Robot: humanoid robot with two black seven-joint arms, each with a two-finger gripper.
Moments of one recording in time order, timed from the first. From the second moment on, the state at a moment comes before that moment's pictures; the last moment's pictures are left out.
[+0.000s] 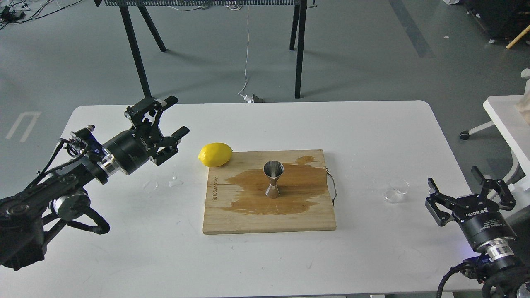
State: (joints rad) left arm -0.55 0.53 -0.64 -0.97 0.53 -0.49 -0.49; right arm -0.20 -0.37 1.42 1.22 0.33 0.49 -0.07
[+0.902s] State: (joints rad) left arm -0.54 0.51 -0.63 -0.93 0.52 -0.49 -0.49; right arm -0.13 -0.30 1.35 1.22 0.39 0.25 -0.12
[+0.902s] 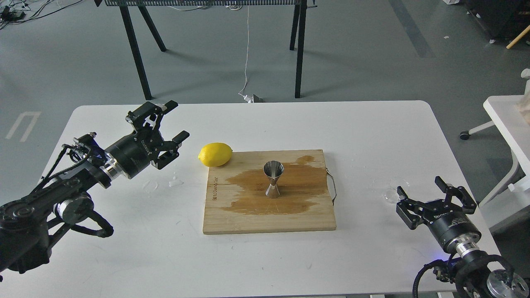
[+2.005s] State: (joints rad) left arm -0.54 0.49 -0.62 -0.91 0.52 -0.49 -0.49; right arm -0.02 -0.23 1.35 1.17 0.39 -0.06 -0.14
